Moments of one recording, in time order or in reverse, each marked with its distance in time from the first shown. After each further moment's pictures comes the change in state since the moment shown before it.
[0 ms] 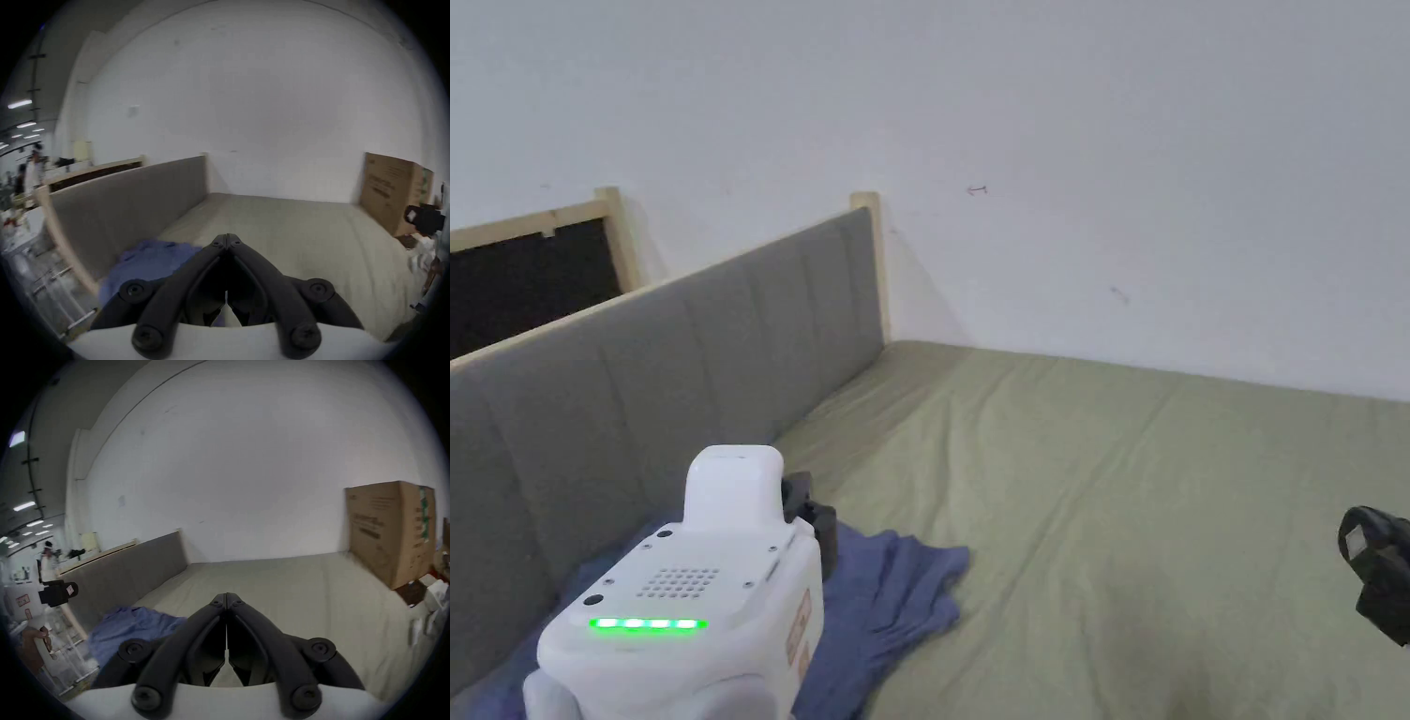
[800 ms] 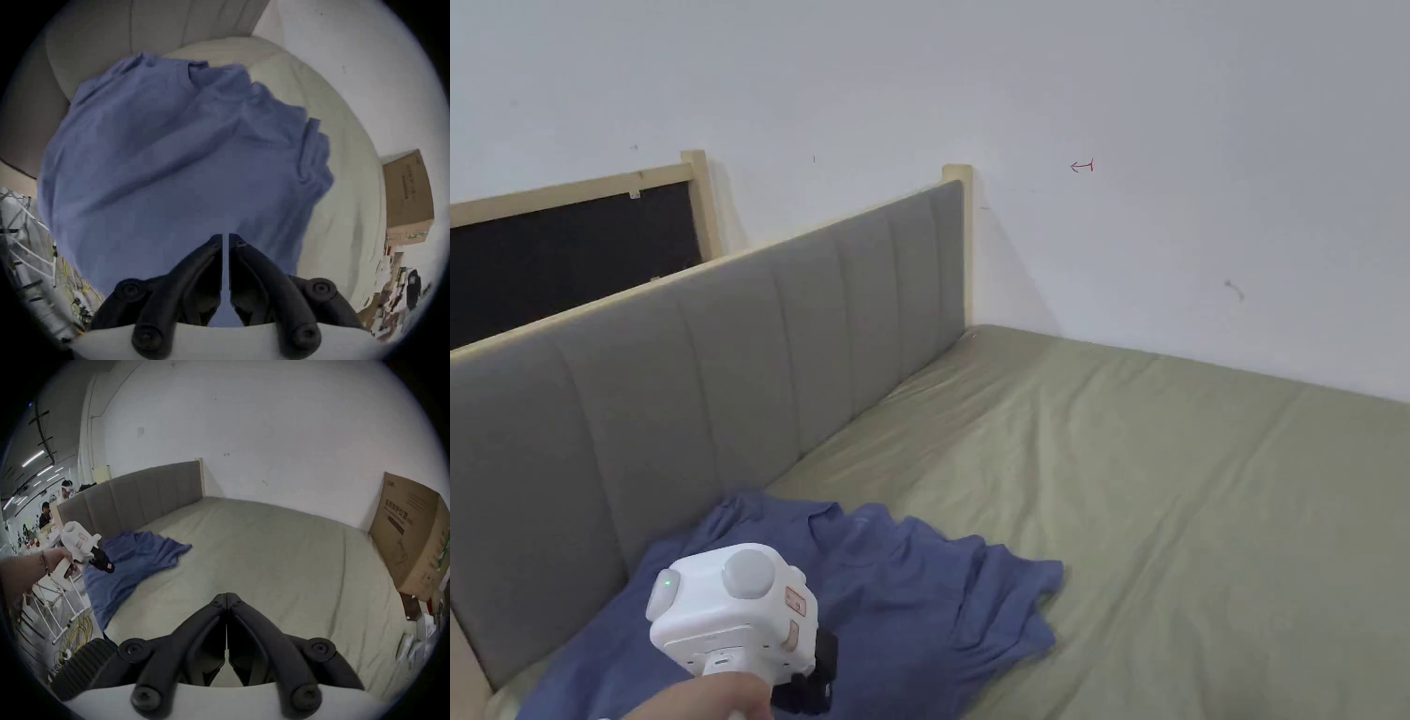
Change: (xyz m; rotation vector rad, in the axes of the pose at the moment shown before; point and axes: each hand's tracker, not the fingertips) left arm -0.116 -0.152 -0.271 -1.066 -0.122 0.288; right arm 0.001 -0.059 -0.019 -0.411 0.008 0.186
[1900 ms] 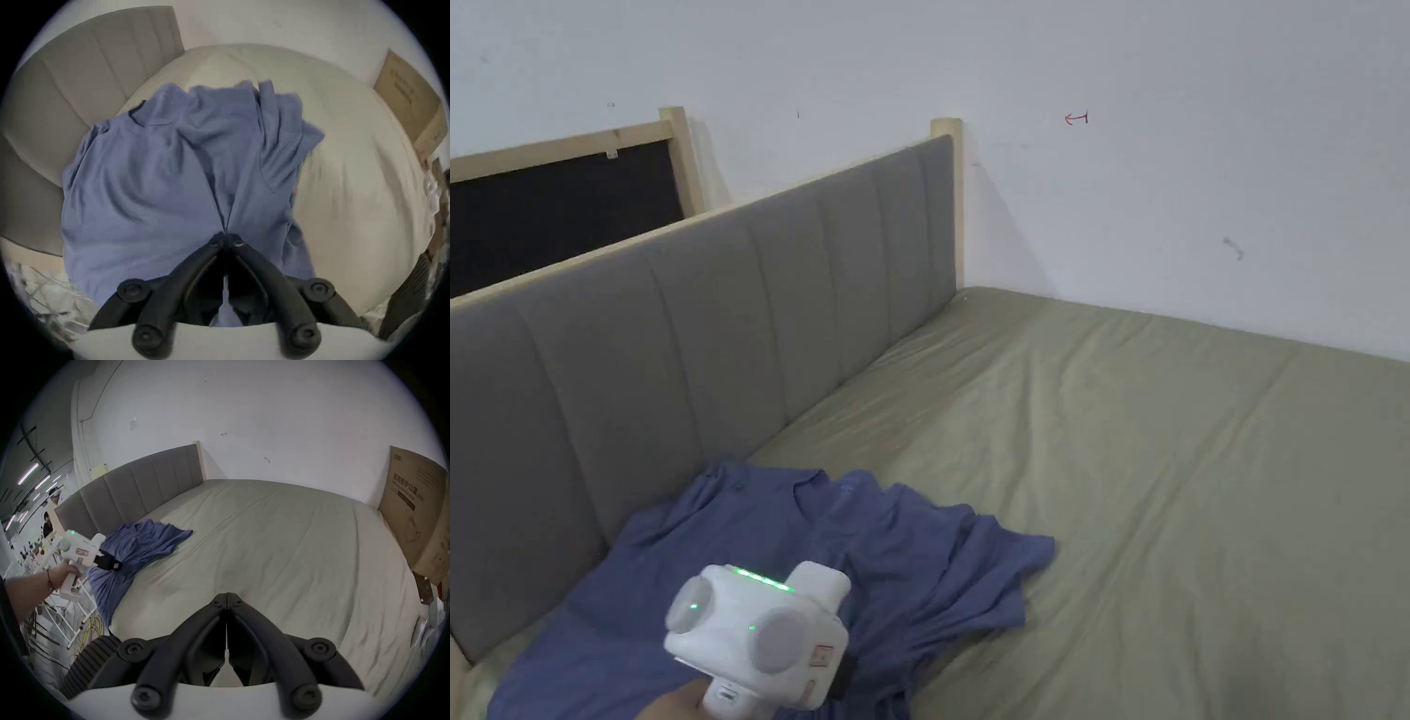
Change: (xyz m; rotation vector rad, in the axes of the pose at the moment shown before) left arm 0.035 -0.052 0.017 0.197 0.117 -0.479; right arm 0.013 -0.012 -0.032 -0.089 0.048 -0.080
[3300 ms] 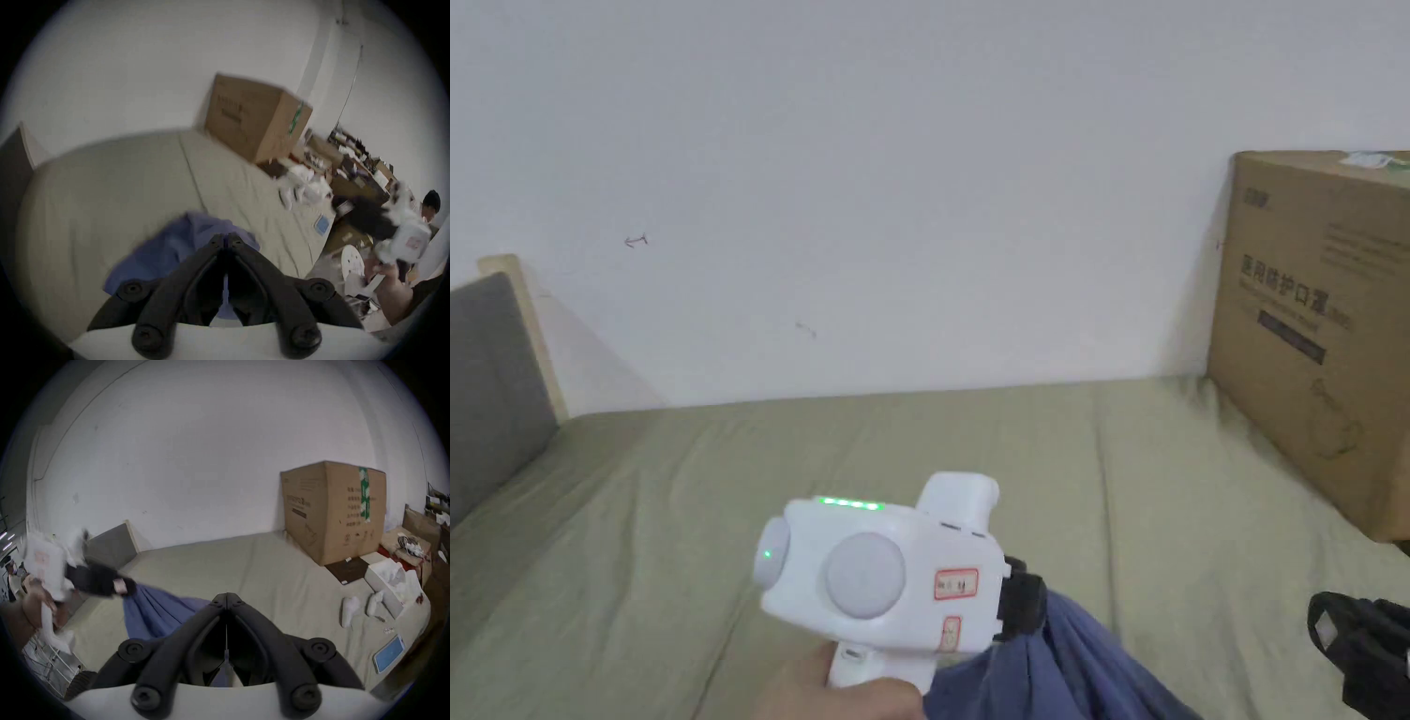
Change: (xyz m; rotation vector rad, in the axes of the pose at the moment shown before) left arm 0.460 0.100 0.144 0.185 -0.701 -0.419; right arm 0.156 -0.051 0.206 0.371 -0.376 -0.277
